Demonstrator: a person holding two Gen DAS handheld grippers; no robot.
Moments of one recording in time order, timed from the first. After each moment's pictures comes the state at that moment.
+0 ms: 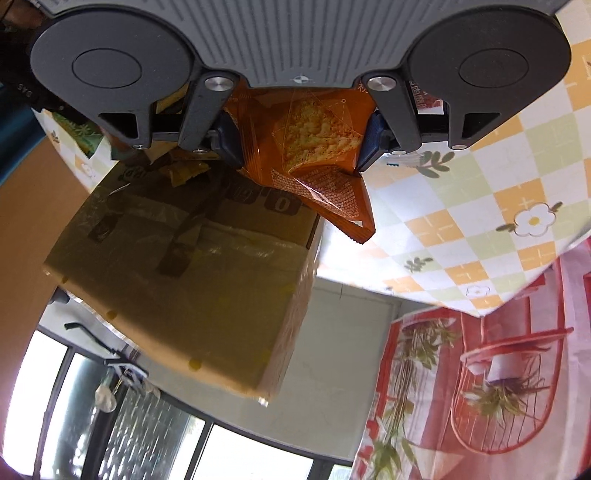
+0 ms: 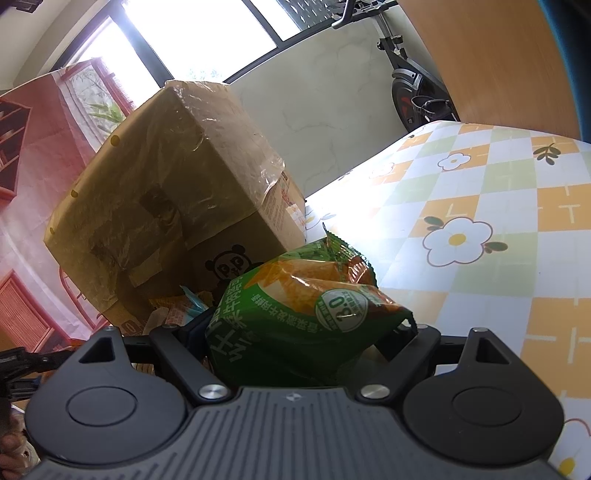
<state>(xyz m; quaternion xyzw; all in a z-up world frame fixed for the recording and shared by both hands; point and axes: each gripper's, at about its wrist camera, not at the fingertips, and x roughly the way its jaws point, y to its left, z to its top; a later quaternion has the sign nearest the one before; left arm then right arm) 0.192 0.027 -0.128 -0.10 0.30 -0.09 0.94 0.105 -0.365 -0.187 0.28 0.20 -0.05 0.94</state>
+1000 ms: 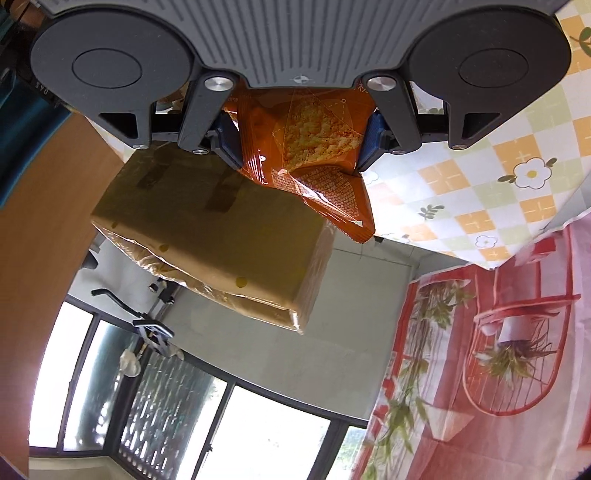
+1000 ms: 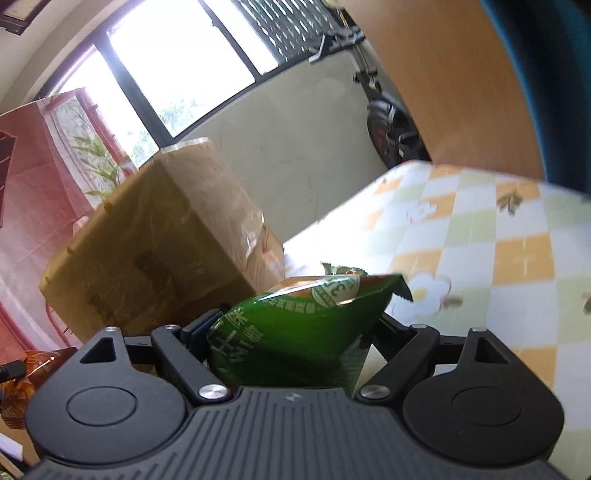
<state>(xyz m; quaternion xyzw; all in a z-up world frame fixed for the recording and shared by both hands) 0.171 0.031 -0.087 -0.12 0.24 -0.12 0.96 0.085 -0.378 -0.150 0.28 0.15 -0.11 0.94</state>
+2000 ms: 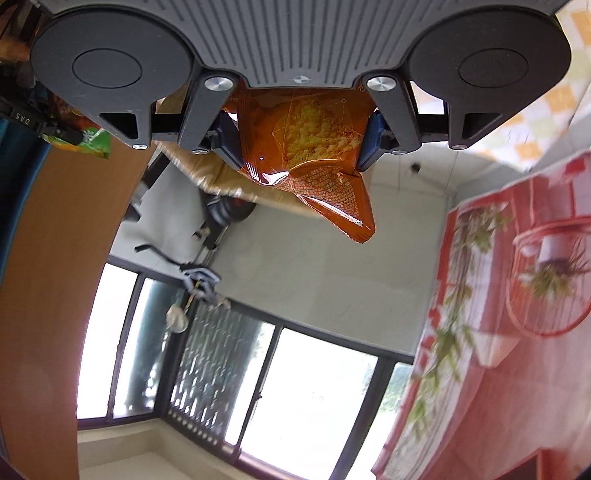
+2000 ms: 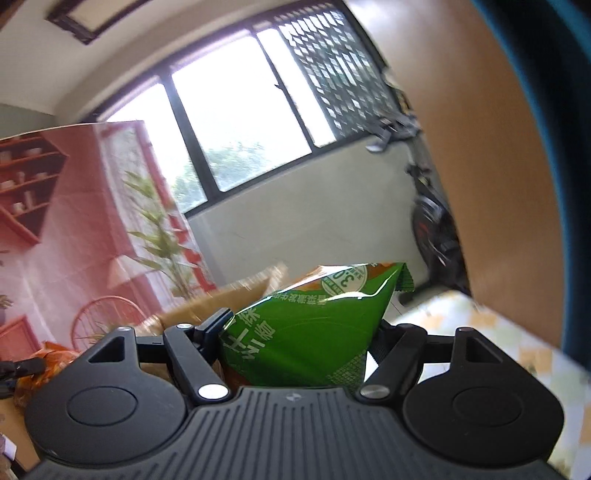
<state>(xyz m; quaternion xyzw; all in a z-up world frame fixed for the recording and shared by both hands) 0.193 0.014 0.019 -0.10 0.14 -0.17 0.97 0.079 -0.374 -0.003 0.19 0.05 -0.07 0.98</state>
